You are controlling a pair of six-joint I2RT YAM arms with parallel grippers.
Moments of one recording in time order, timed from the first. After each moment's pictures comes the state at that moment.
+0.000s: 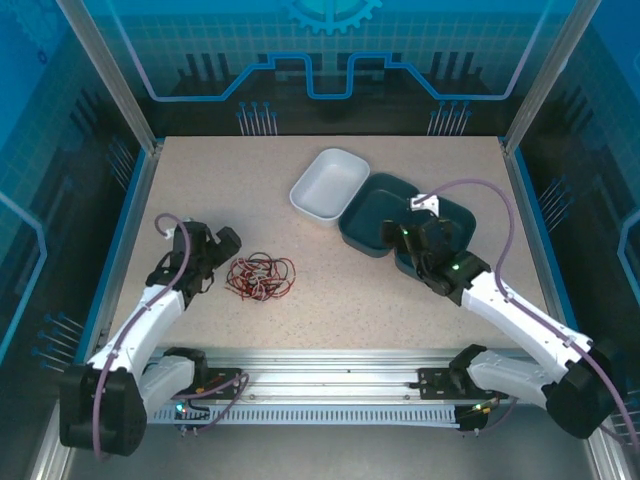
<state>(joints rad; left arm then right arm) -0.07 1.02 0.56 -0.34 -0.08 -0.76 0.62 1.08 0.84 -0.43 0.54 0.39</state>
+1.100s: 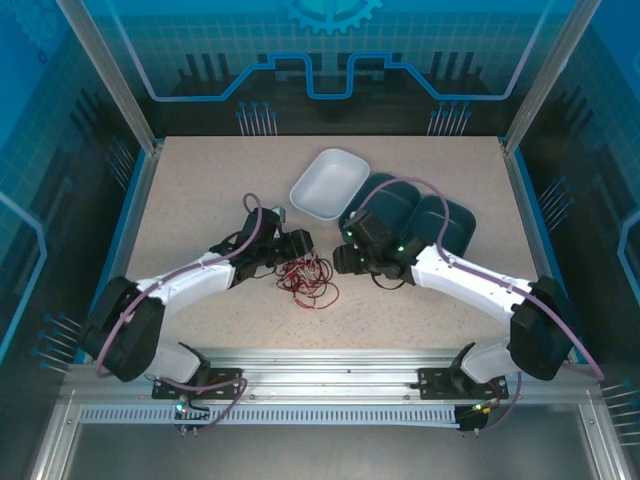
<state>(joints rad) -0.50 1.39 0.76 -0.10 0.13 -0.81 0.79 1.43 1.01 -0.55 0.08 0.61</state>
